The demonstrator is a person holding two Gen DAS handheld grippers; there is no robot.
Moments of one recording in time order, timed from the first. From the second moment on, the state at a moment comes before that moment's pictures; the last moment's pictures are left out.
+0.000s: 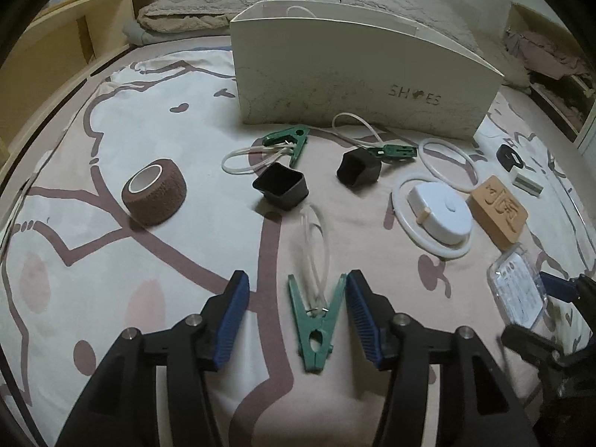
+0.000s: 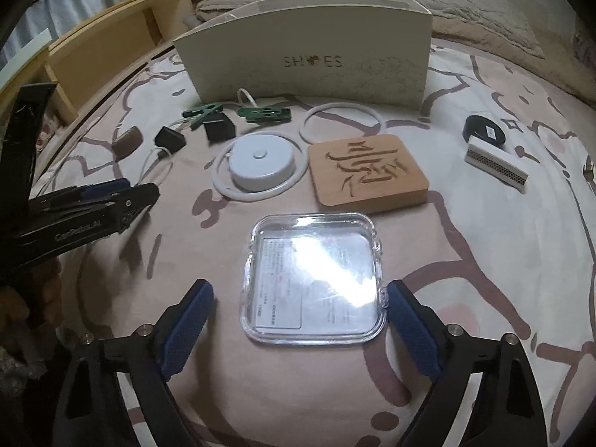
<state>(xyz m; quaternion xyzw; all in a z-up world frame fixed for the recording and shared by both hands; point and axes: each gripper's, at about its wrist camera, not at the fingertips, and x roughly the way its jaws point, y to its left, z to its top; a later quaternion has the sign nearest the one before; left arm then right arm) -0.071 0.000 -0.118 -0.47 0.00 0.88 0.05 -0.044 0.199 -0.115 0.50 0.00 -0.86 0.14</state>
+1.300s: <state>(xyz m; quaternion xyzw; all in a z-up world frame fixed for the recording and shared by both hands) -0.058 0.002 -0.103 -0.45 0.01 0.89 0.06 -0.053 0.207 -0.113 0.48 -0.01 -0.87 0.11</state>
